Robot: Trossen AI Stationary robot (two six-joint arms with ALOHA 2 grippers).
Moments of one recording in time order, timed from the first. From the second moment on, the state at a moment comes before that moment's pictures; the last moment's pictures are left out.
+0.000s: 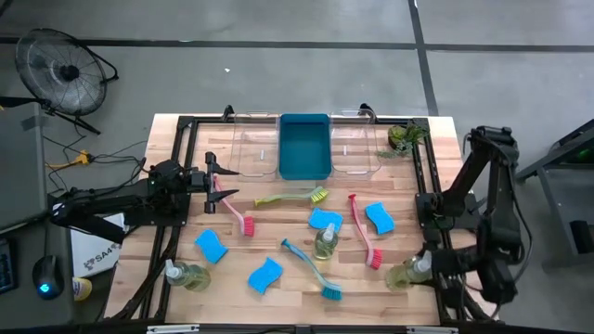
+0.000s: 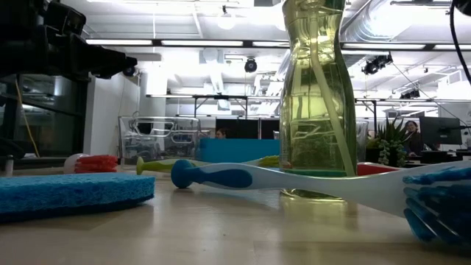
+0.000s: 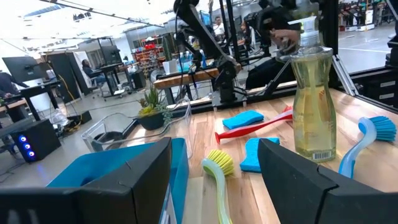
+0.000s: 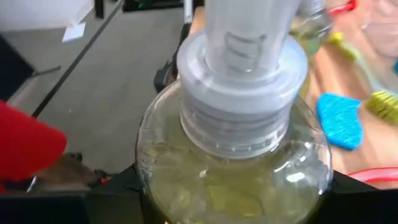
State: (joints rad) left arm 0.26 0.23 0.01 0.28 0.22 0.21; right arm 1.33 1.10 0.95 -0.77 0.91 1.01
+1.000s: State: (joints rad) left arm 0.26 0.23 0.01 0.28 0.22 0.21; right arm 0.17 0.93 1.20 -0.92 0.75 0.27
